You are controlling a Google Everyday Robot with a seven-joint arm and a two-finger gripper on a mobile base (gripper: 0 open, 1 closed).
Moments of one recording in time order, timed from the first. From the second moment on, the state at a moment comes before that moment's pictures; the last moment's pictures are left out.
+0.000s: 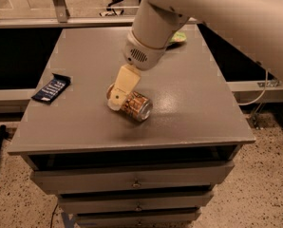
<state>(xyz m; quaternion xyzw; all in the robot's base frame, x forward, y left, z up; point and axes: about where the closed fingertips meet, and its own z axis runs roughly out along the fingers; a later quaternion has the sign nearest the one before) 0.543 0.021 0.890 -0.55 0.81 0.10 0.17</state>
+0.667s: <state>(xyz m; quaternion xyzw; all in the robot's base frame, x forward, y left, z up) 0.540 0.074 0.862 -0.52 0.84 0.04 0.16</state>
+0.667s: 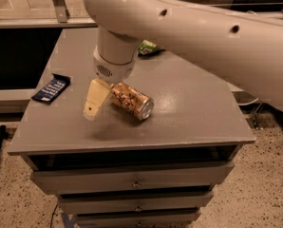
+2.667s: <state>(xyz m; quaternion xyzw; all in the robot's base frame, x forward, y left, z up) 0.622 0.027 0.923 -0.48 0.82 0.00 0.30</state>
